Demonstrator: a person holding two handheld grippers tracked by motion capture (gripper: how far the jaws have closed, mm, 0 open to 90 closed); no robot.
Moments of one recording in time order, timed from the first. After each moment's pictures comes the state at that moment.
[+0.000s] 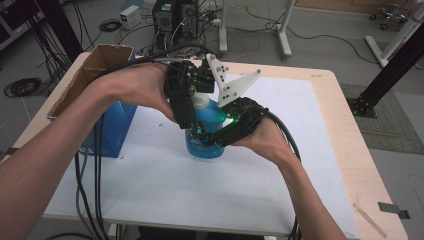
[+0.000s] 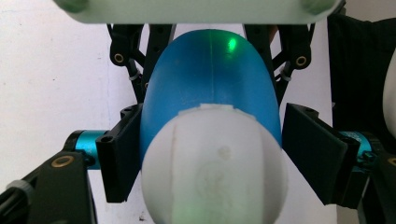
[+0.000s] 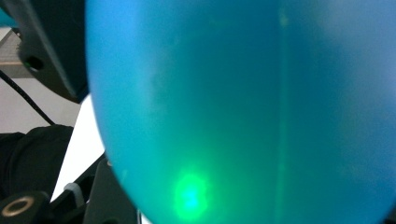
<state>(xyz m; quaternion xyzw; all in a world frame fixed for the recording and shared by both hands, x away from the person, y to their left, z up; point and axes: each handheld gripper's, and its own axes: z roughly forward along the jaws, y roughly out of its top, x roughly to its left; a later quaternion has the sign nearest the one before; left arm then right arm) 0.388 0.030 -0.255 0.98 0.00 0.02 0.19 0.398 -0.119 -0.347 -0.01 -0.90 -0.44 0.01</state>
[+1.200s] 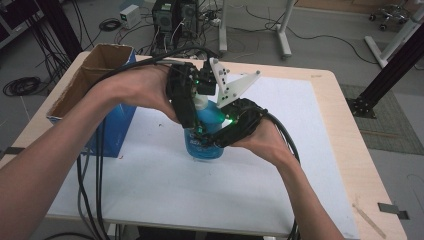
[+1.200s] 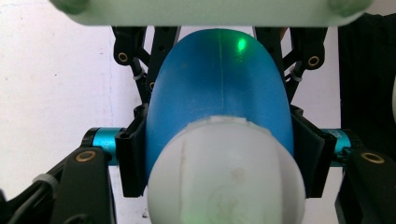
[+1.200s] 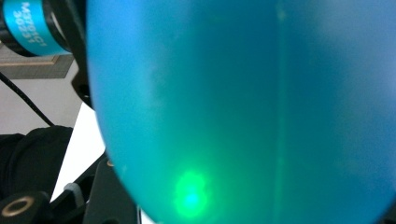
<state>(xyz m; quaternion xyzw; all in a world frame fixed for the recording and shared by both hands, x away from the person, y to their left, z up) 0.389 0.028 -0.259 0.98 0.00 0.02 0.18 0.397 -0.118 -0.349 -0.02 -0.89 -0.45 0.02</state>
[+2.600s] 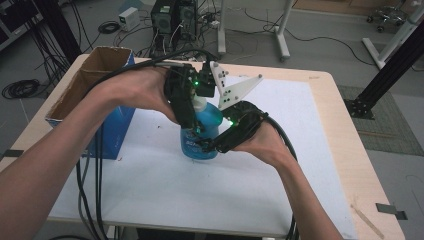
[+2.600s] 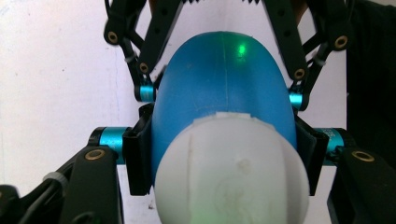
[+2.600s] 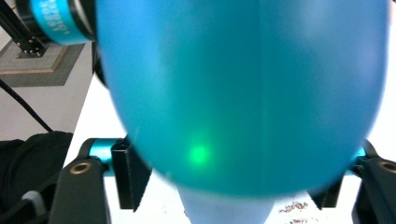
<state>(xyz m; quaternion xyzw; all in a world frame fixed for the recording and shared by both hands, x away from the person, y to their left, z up) 0.387 0.025 -0.255 0.99 0.00 0.04 0.16 0.395 -0.123 -0.351 -0.03 -0.89 -0.46 0.01</state>
